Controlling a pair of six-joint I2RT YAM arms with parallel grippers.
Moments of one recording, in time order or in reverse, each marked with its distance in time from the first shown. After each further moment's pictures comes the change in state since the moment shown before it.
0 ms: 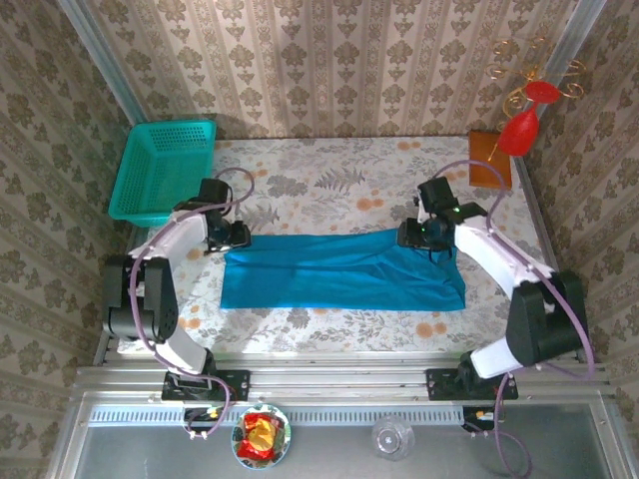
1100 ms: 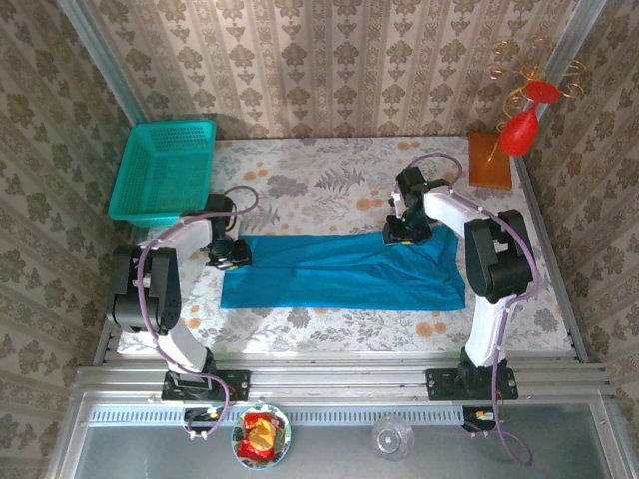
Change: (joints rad) left arm 0.000 0.041 -0.082 -0.031 0.018 0.011; right arm 0.000 0.423 0.274 -0.100 -0.115 -0.206
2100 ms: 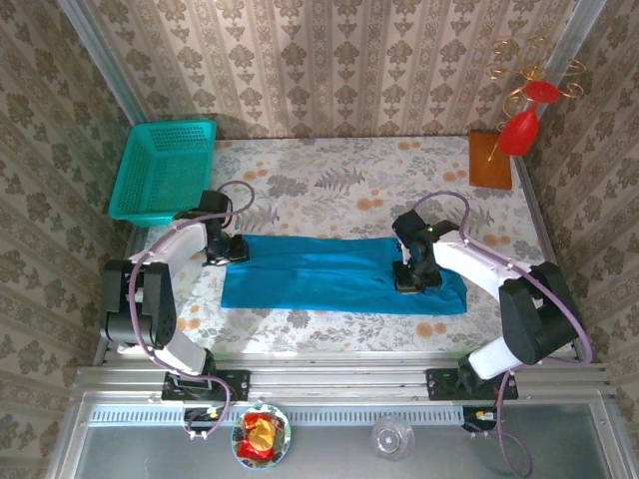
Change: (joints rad) left arm 0.000 -0.098 -0.013 0.007 -0.010 -0.005; right arm 0.178 -0.425 -0.427 -0.103 0.087 0.251
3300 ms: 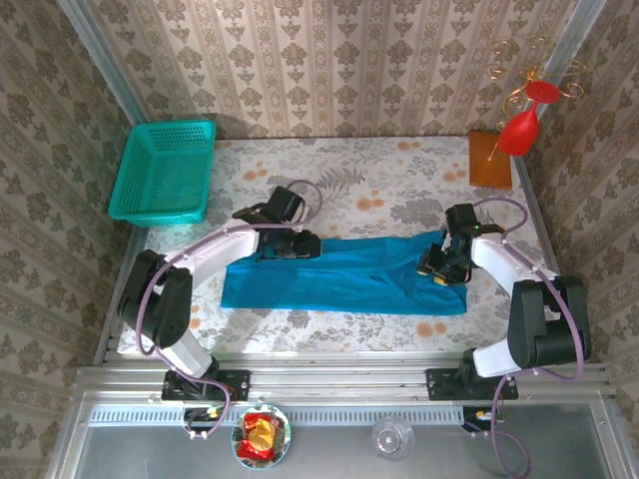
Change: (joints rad) left arm -0.470 0.080 0.149 0.164 0.146 -0.247; right arm -0.373 -0.065 -0.109 0.175 -0.152 0.111
